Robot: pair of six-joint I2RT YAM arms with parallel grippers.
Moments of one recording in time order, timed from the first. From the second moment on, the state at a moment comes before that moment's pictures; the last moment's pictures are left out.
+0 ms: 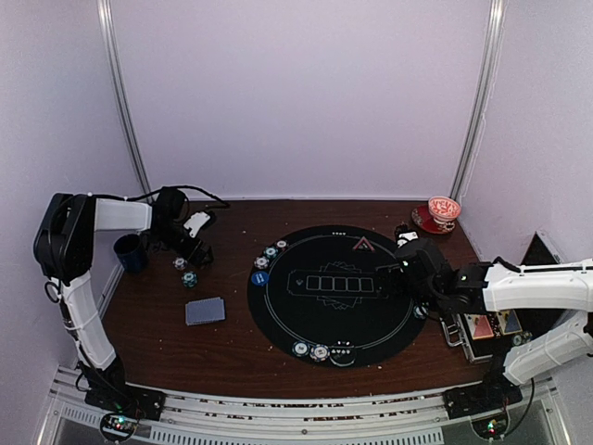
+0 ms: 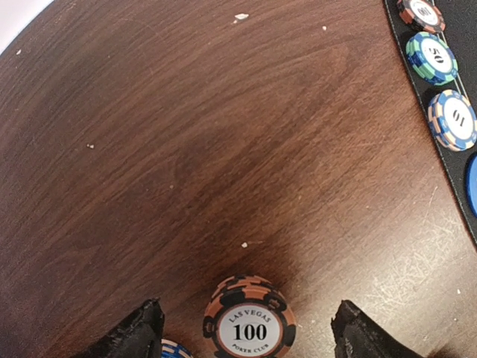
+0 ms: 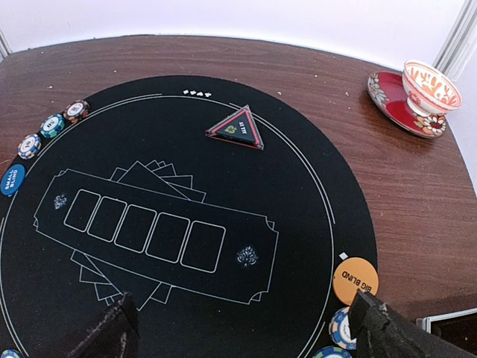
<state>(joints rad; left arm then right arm) -0.20 1.90 1.24 -0.39 0.22 0.41 0.87 1.23 0.67 -0.16 0.61 0.44</state>
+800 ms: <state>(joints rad) -0.20 1.92 1.24 -0.39 0.21 0.41 0.88 1.24 0.67 -0.16 0.61 0.44</state>
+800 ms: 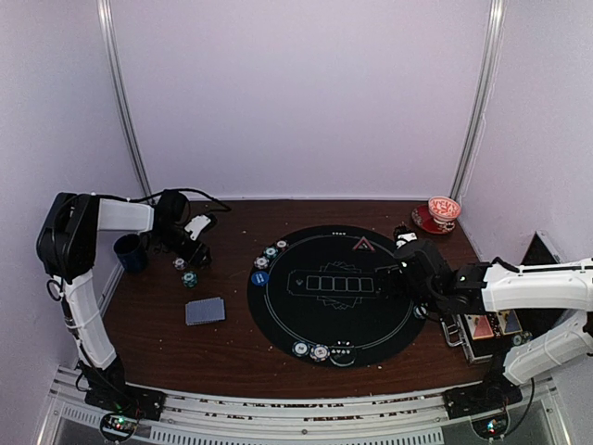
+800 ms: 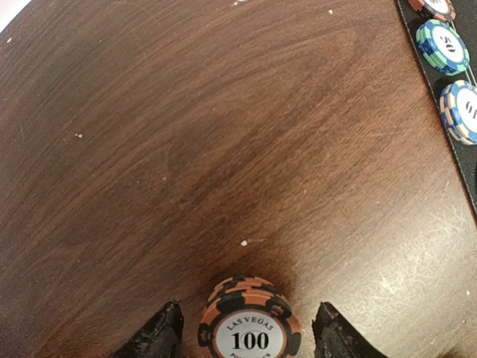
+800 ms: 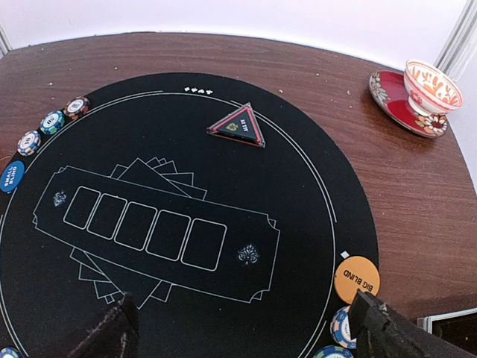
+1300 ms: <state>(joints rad) -0.19 1.93 1.24 -0.39 0.21 0.41 0.88 1.24 0.67 -0.16 0.61 0.44</state>
